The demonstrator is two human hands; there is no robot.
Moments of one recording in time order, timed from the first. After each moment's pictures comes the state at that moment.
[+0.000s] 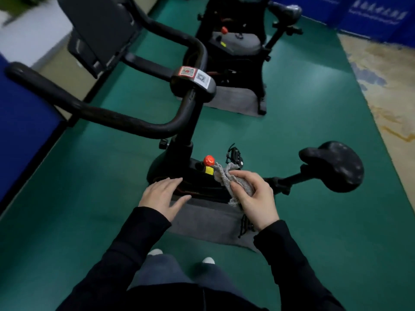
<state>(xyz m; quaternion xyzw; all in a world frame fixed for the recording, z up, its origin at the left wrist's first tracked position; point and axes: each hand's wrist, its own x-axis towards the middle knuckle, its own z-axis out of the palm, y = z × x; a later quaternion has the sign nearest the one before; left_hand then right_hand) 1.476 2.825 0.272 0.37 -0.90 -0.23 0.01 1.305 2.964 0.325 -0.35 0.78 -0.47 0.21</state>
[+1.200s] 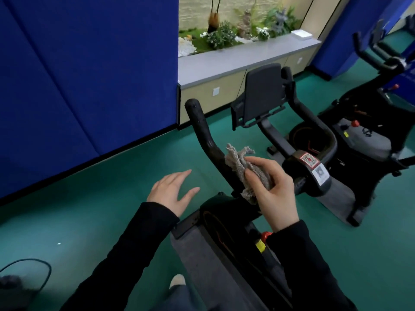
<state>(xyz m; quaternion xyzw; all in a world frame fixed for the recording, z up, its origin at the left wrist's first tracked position) 1.556 2.754 0.324 0.66 -0.70 -0.22 0.19 1.345 2.761 0.400 -0.64 0.55 -0.47 0.25</state>
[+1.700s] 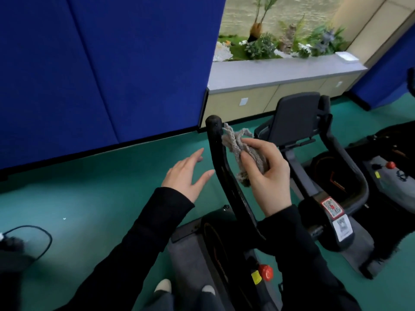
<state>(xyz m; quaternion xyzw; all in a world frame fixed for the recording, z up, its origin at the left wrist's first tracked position) 1.541 2.697 0.348 0.68 -0.60 -0.24 0.34 1.377 2.669 0.422 -0.72 0.46 -0.45 0.25</state>
